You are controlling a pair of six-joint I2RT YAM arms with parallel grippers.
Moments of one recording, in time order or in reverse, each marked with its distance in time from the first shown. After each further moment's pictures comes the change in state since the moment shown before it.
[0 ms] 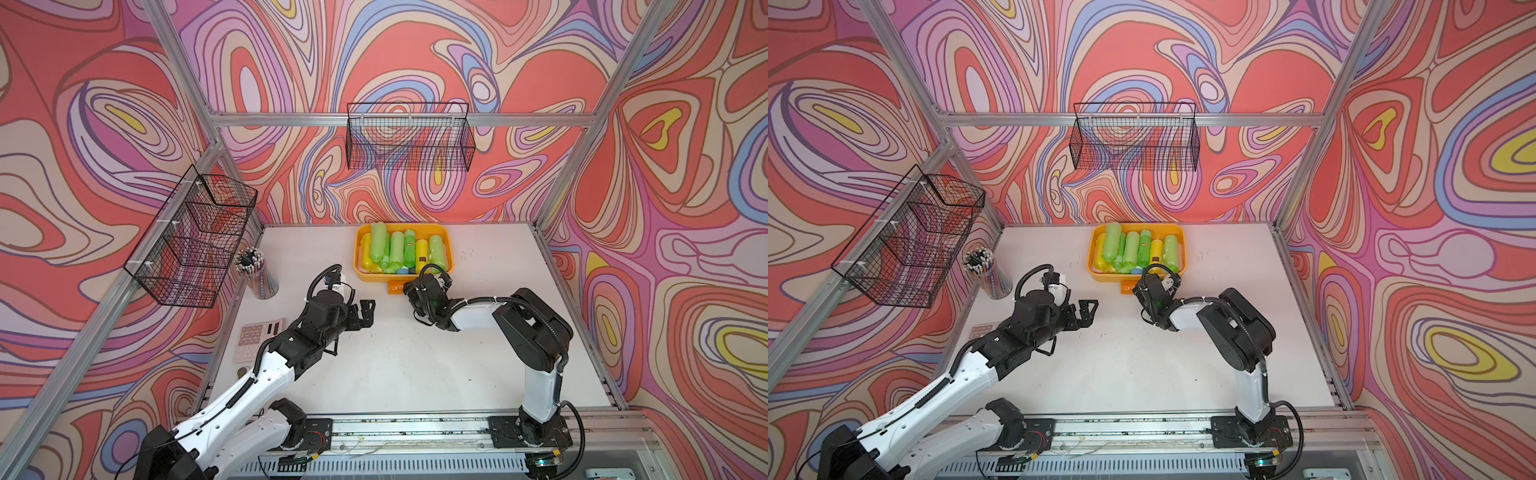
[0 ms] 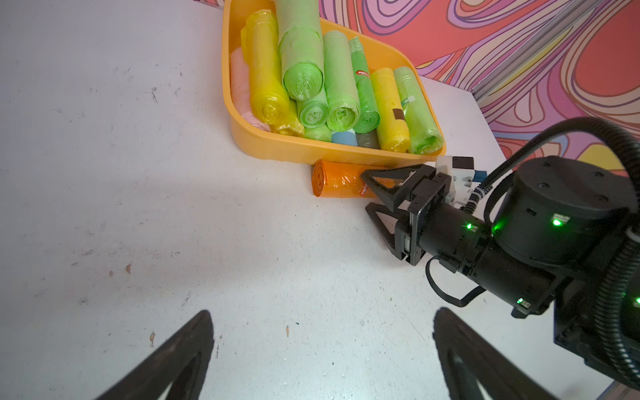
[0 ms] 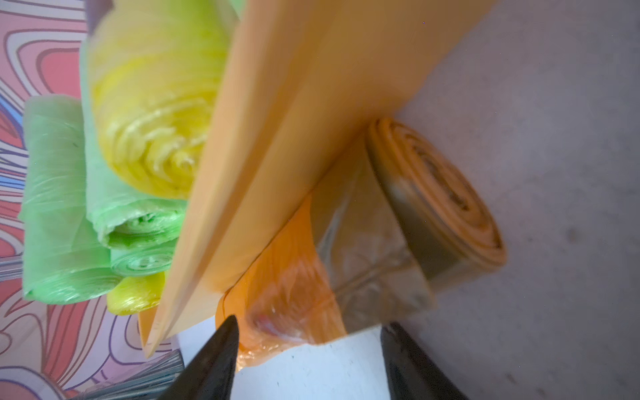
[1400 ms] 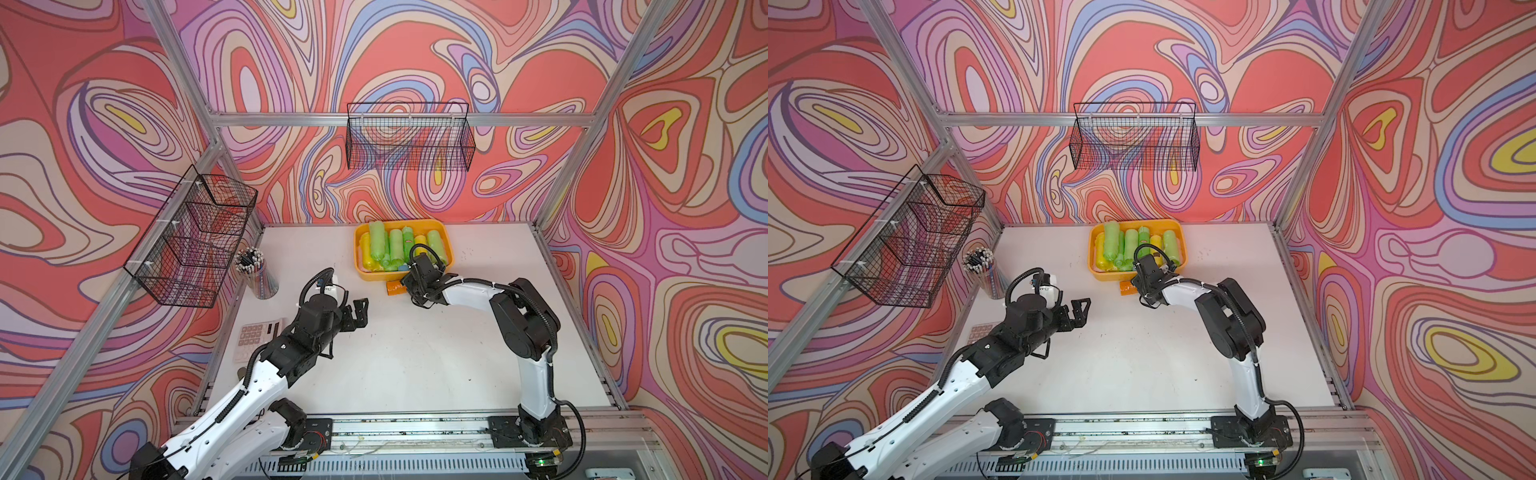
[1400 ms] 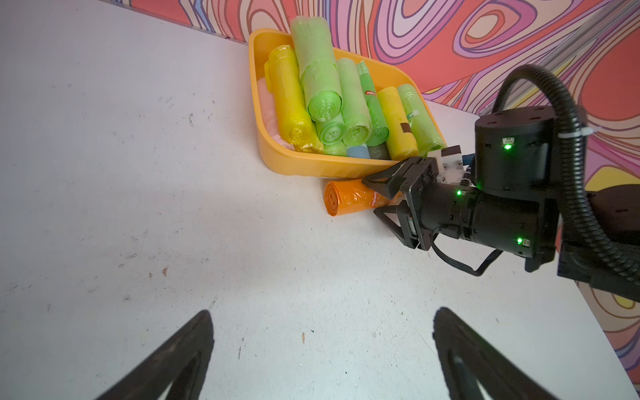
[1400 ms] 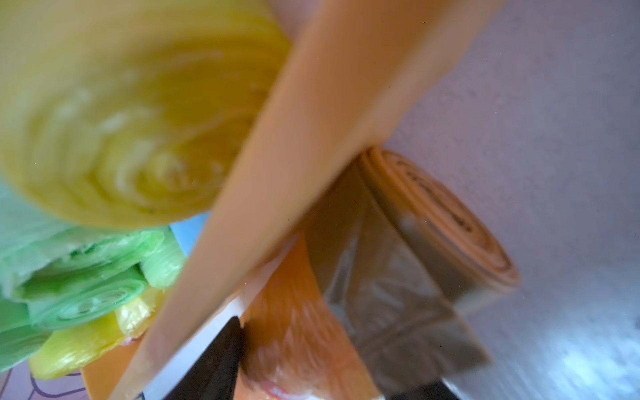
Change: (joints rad) left arm 0.000 -0.085 -0.016 -0.026 -0.077 0.008; right arm -0.063 0.106 0.314 -0.431 -0.116 -0.091
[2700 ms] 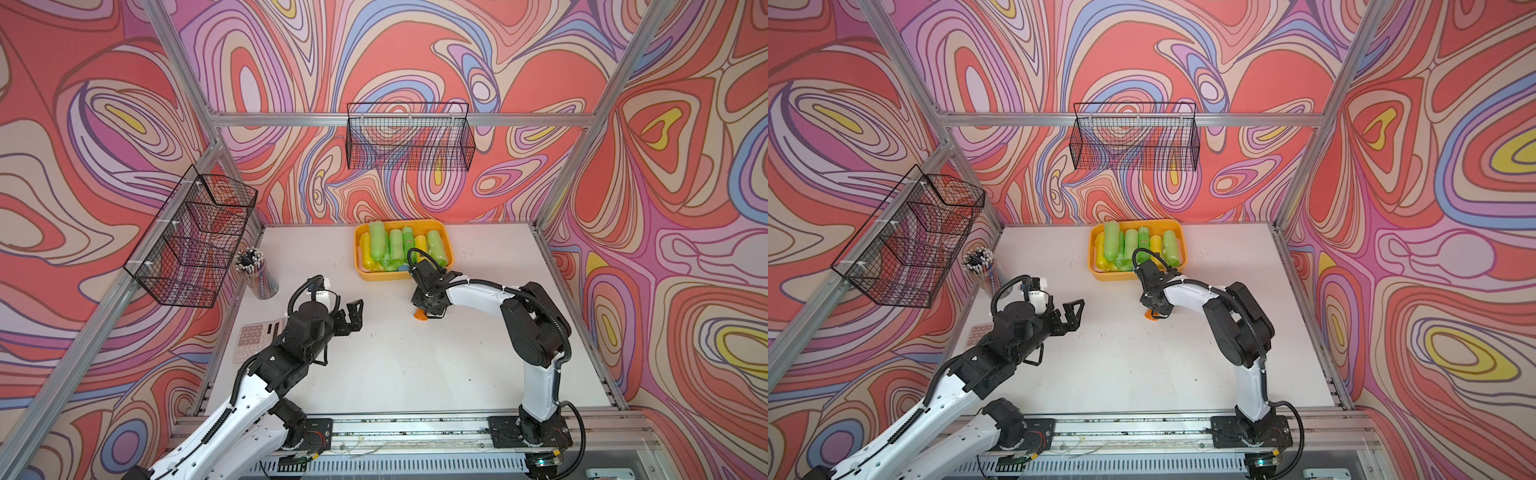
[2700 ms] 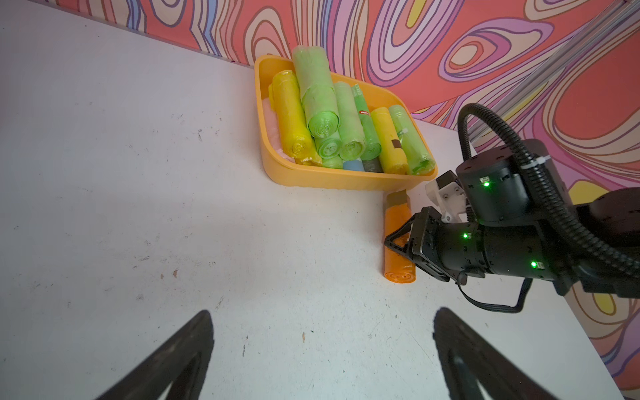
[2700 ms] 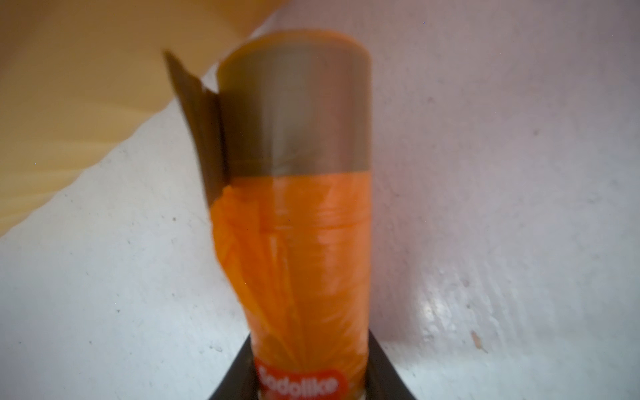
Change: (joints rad) left arm 0.000 -0.116 -0.033 -0.025 -0.006 -0.001; right arm 0.014 -0.106 -0.051 -0.356 0.049 -0.322
